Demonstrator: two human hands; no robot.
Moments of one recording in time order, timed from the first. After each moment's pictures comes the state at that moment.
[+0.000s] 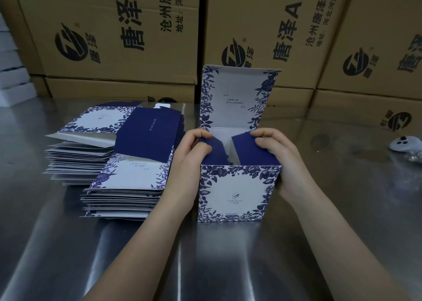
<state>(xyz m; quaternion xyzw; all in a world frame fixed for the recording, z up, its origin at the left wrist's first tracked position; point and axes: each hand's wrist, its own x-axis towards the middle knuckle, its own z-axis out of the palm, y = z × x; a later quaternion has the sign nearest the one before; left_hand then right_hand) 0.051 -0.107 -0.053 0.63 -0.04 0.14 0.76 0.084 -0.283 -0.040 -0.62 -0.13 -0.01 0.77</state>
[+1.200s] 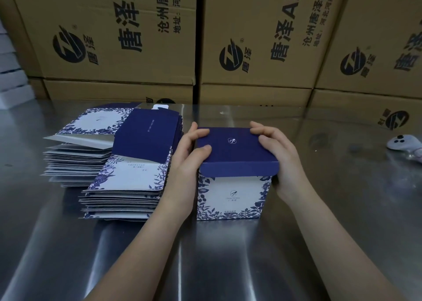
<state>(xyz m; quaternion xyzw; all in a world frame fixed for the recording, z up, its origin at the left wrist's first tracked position) 0.042 -0.110 -0.061 0.58 -0.09 0.18 0.79 0.086 -0.283 -0.047 -0.63 -0.16 -0.09 0.76</state>
